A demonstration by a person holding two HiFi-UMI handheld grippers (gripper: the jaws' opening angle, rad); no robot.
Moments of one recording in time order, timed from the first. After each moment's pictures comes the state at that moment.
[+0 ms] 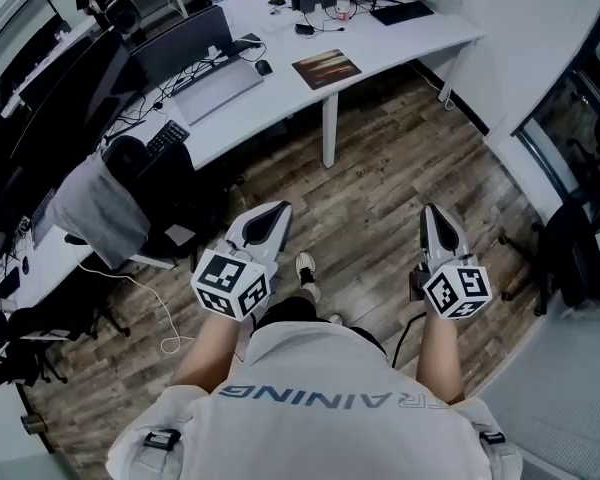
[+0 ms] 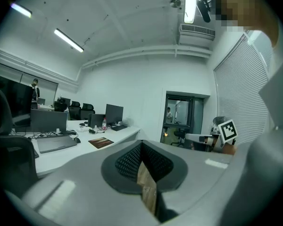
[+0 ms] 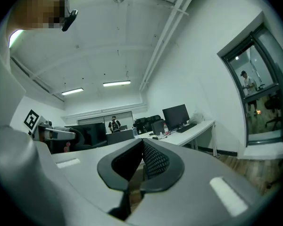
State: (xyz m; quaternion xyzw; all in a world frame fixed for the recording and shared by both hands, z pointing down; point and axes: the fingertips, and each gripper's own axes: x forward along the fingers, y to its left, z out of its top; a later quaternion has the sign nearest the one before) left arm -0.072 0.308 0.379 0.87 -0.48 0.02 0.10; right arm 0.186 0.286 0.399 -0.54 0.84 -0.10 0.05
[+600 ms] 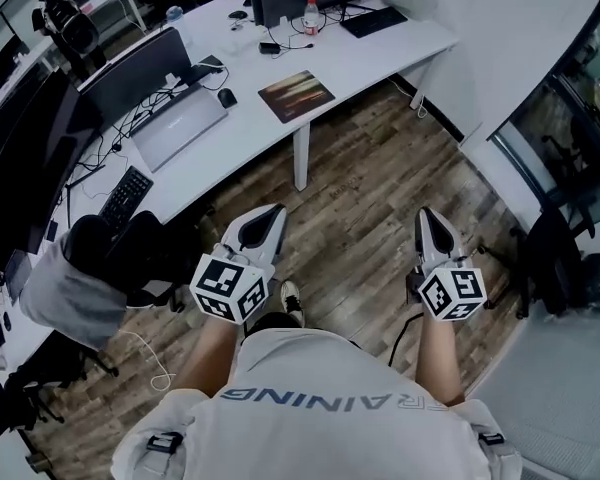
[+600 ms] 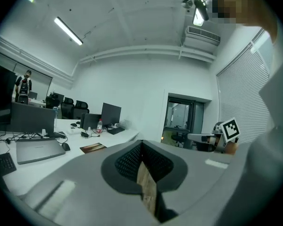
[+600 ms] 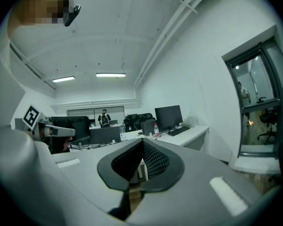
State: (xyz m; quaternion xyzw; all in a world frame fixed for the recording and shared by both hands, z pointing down) left arm -0.060 0.144 0.383 0.88 -0.45 0.00 0.11; right arm 0.200 0.146 0.389 -0.58 0.81 -0.09 0.00
